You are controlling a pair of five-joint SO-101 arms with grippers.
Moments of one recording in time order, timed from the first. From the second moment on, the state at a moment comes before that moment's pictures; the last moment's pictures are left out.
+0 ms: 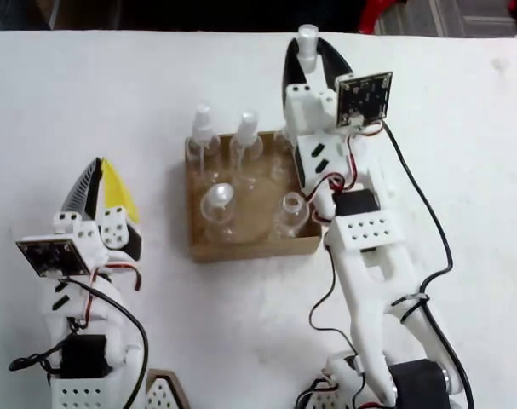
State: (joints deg) left arm -7.9 -103.8 87.8 24.0 8.0; right arm -14.7 -22.1 39.4 -16.1 2.0
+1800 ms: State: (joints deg) left arm -7.9 -103.8 87.8 24.0 8.0; right arm -16.8 -11.4 56.9 -37.0 2.0
